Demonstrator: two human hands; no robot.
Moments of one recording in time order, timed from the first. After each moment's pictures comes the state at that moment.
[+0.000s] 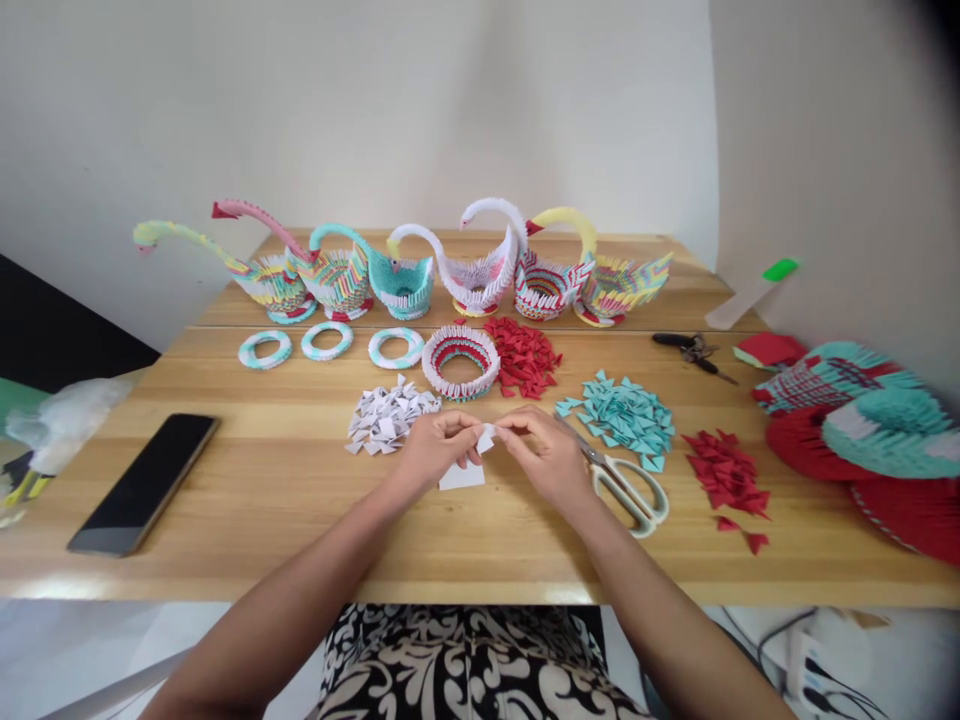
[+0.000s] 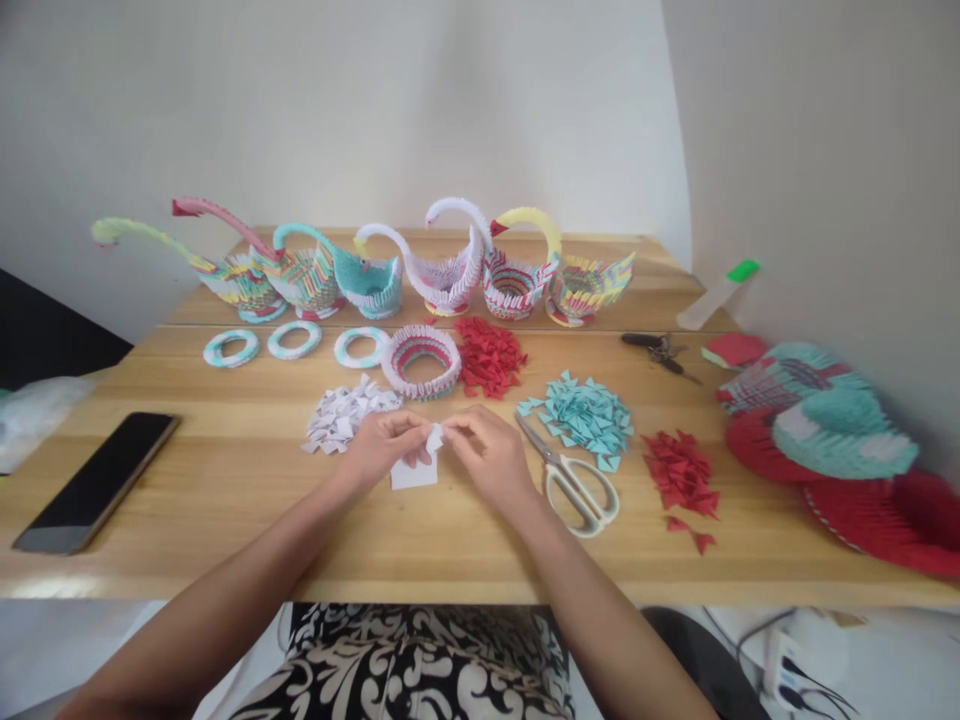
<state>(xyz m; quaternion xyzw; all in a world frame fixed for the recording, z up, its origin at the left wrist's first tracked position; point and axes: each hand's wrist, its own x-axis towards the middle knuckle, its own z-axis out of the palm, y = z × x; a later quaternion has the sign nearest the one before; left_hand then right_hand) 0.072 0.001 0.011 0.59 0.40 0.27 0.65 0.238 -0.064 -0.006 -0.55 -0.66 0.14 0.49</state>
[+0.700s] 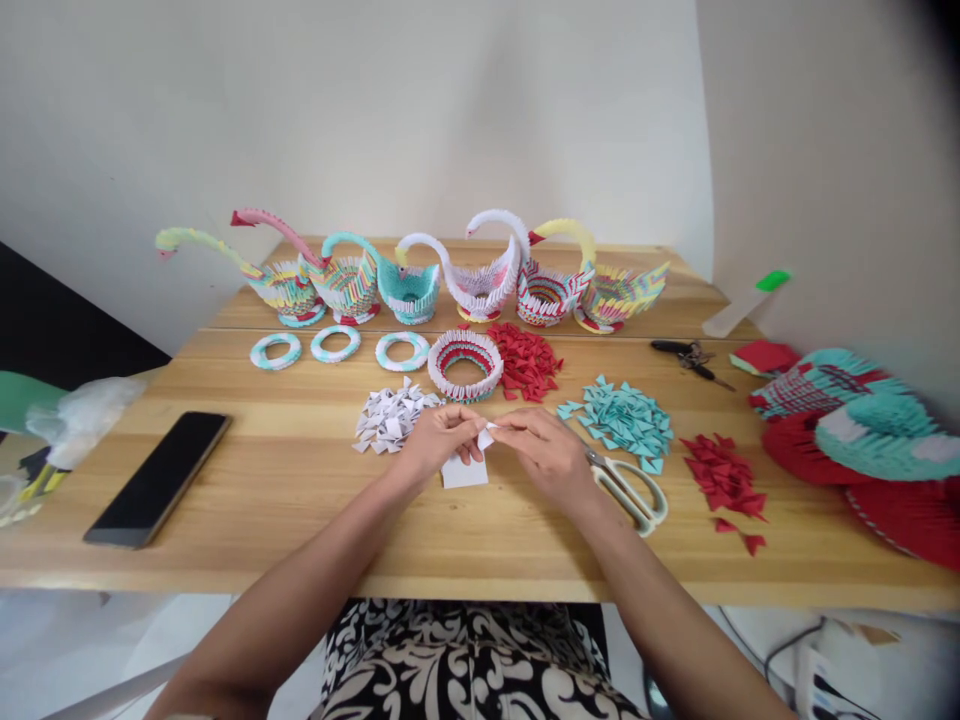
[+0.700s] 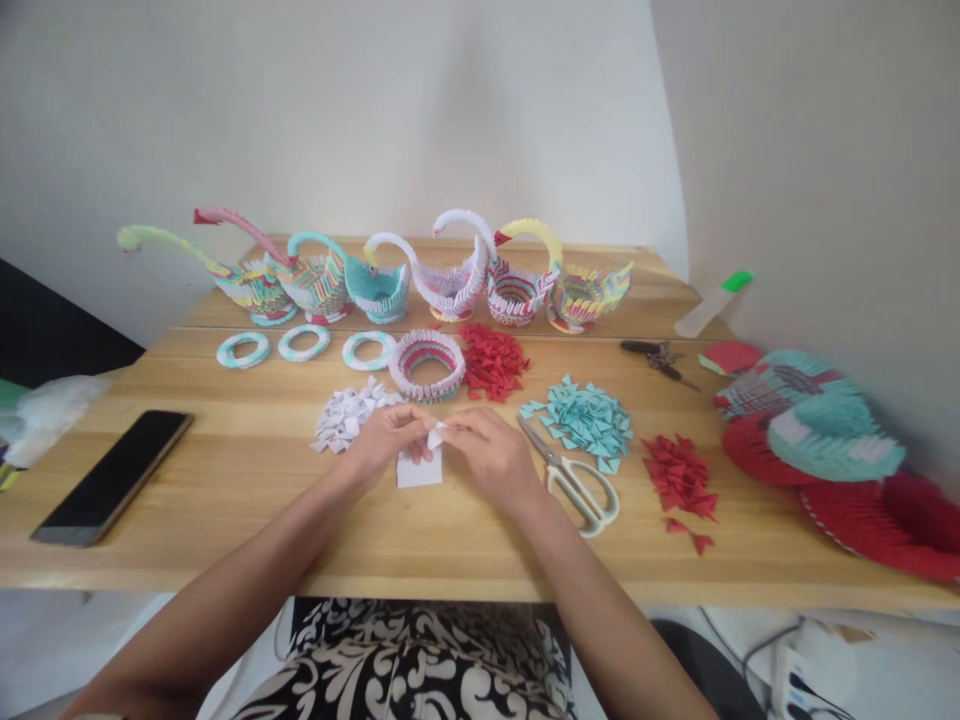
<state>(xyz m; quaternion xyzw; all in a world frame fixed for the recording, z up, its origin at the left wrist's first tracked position) 0.070 0.006 0.013 0.55 0.36 0.29 0.70 0.246 -0.066 0.000 -0.48 -0.75 0.07 0.44</state>
